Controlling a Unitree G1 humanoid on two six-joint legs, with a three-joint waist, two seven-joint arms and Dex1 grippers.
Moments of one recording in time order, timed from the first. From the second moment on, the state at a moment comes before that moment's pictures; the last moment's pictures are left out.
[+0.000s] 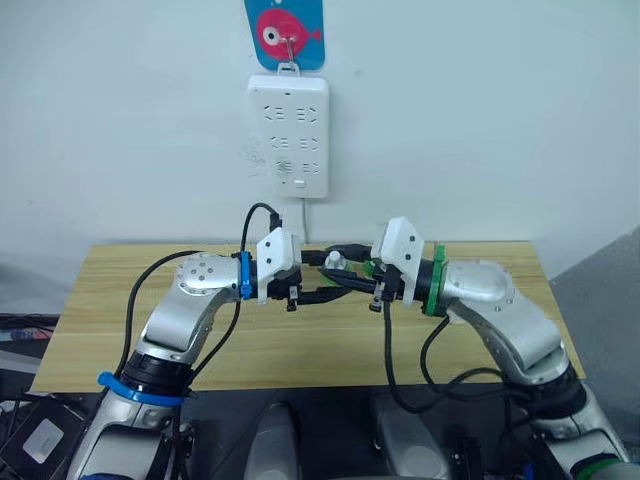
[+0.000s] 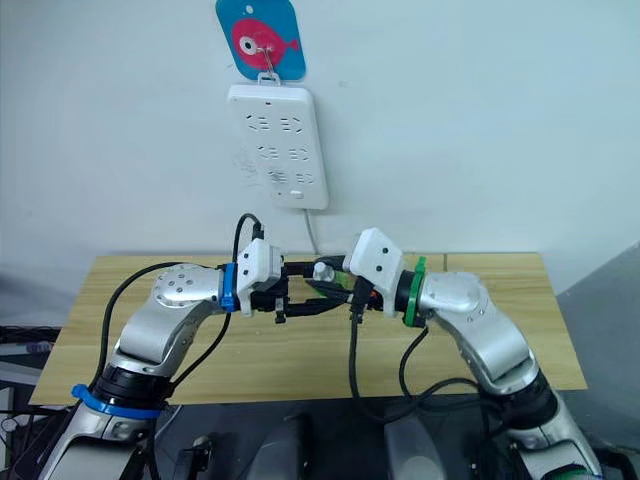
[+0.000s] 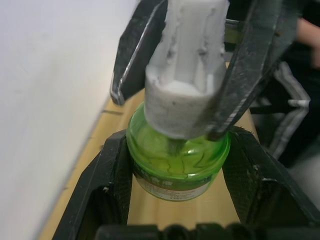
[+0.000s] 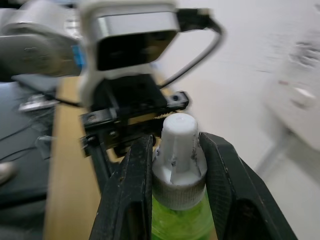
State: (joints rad) left arm -0.44 0.57 -0.16 -0.12 -0.34 0.24 -1.16; right arm -0.55 -0.47 0.31 -0.38 0.32 0.49 0.91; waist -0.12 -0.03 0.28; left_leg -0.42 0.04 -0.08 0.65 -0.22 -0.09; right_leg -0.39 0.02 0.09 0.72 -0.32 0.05
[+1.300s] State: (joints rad) left arm -0.40 0.61 -0.16 -0.17 -0.37 0.21 -1.21; right arm -0.52 -0.45 0.30 -0.52 0.28 0.59 0.77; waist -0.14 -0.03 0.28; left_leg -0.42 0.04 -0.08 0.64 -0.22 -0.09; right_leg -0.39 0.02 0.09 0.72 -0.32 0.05
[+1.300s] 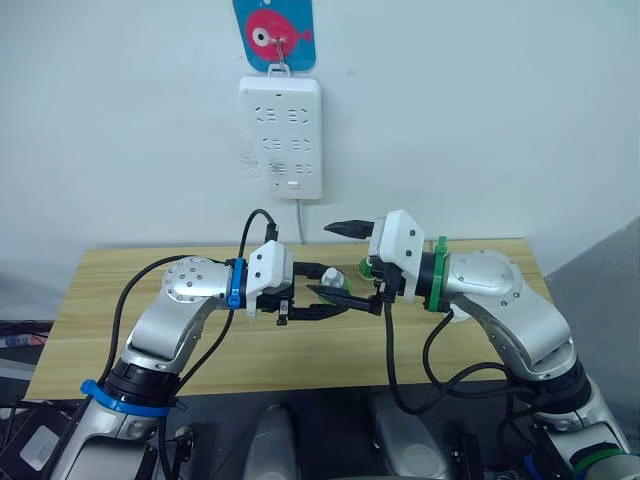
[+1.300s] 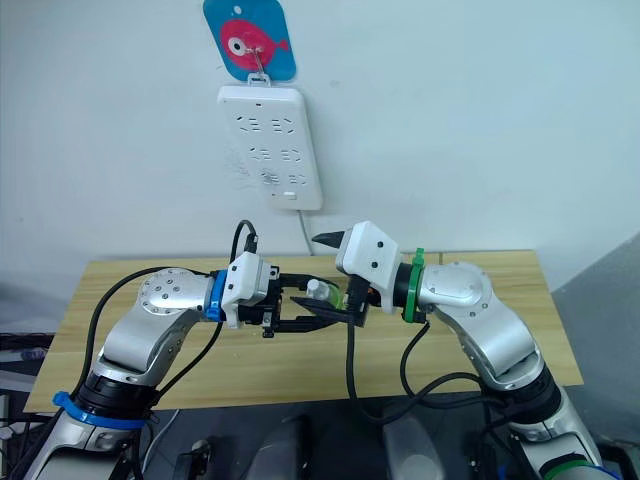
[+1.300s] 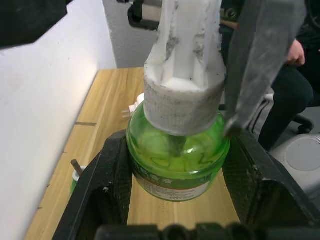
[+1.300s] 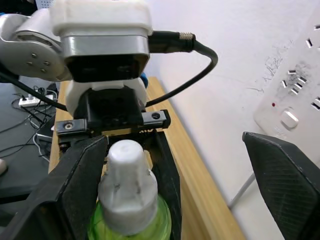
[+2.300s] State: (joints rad) left arm -0.37 0.62 -0.16 -0.18 -0.36 0.21 -1.20; right arm -0.56 -0.66 0.26 -0.48 0.37 0.67 0.88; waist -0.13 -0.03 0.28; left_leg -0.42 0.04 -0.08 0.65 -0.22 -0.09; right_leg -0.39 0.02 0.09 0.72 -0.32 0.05
